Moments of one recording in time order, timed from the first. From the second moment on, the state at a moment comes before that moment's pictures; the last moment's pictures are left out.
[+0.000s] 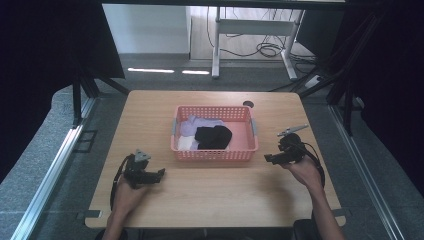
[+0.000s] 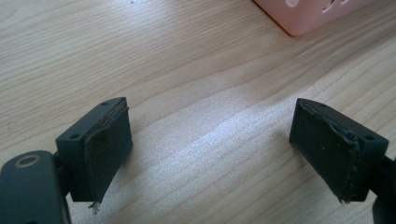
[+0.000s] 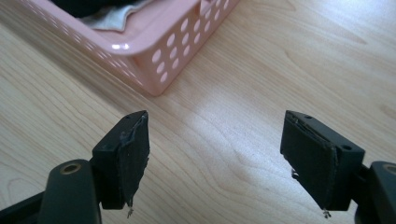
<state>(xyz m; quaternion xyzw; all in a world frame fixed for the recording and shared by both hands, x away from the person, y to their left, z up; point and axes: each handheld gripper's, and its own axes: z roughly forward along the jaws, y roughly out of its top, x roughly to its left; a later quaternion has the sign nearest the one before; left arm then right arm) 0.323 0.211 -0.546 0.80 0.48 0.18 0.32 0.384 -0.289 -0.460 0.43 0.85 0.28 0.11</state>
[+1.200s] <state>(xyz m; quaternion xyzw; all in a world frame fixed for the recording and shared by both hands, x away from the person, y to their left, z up) 0.323 0.212 -0.545 0.80 0.48 0.18 0.32 0.451 -0.193 -0.415 0.35 0.89 0.28 0.07</state>
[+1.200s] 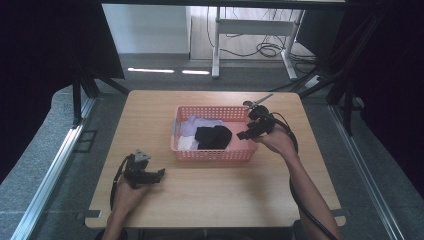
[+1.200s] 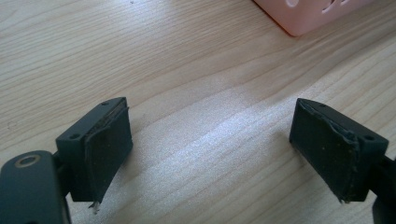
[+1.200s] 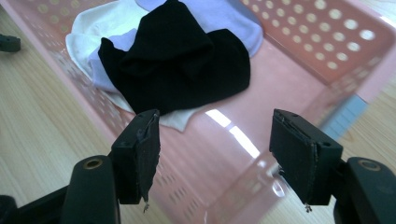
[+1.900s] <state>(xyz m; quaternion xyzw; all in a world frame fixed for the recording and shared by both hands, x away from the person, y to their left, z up) 0.324 0.212 -0.545 0.80 0.48 0.18 0.32 0.494 -0.123 -0.454 0.33 0.91 0.25 0.04</state>
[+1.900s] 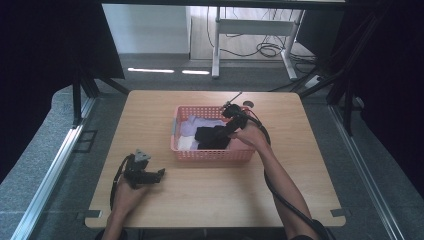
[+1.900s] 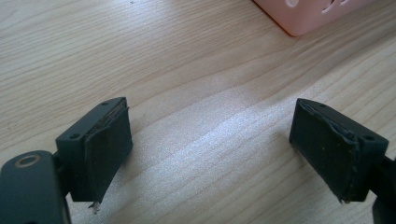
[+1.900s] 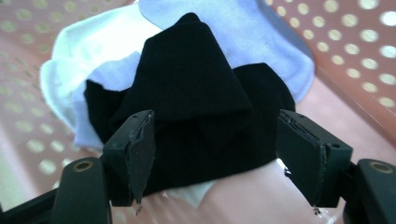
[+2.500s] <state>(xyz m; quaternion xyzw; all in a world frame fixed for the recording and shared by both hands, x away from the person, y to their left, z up) 0.324 0.212 -0.545 0.80 0.48 0.18 0.32 0.502 -0.100 -0.465 0.30 0.92 0.24 0.04</state>
